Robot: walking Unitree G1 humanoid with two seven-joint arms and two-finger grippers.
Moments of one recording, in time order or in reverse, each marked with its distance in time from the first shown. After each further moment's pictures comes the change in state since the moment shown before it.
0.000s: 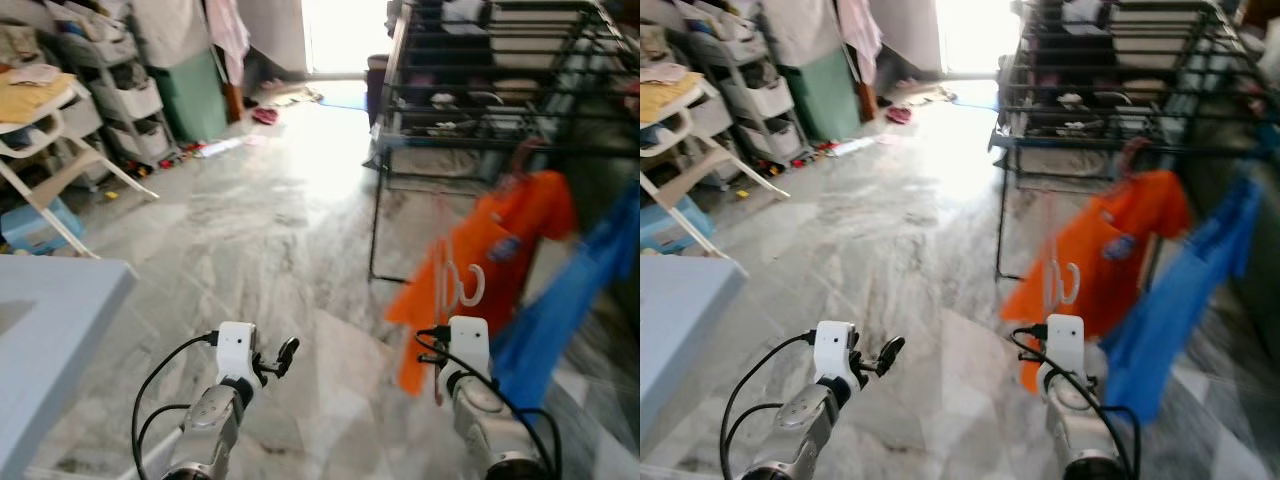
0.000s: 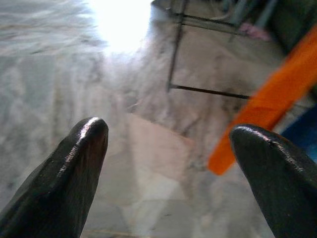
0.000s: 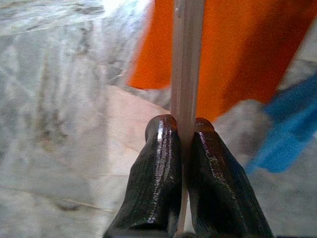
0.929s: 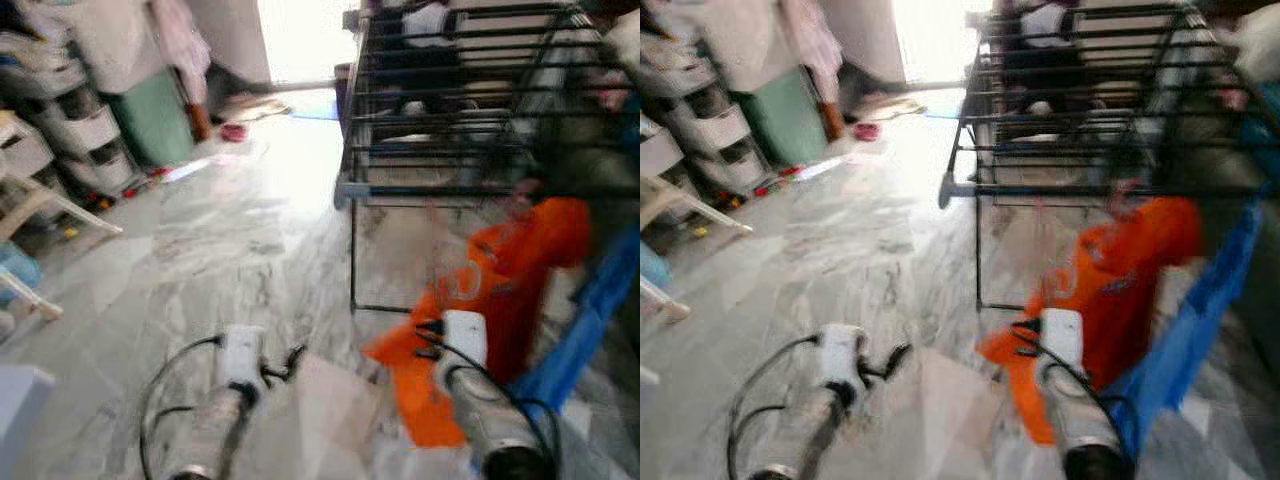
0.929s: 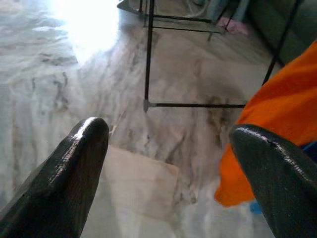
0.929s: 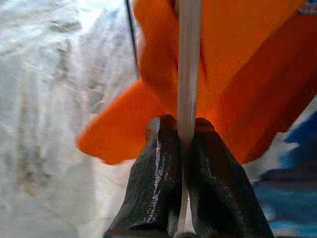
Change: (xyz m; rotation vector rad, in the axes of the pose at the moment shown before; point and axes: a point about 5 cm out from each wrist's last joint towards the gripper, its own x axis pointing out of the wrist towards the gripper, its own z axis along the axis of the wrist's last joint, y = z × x) left arm 0.003 -0.017 -0.003 0.012 0.017 -0.067; right arm 0.005 -0.011 0.006 0.001 0.055 -0.020
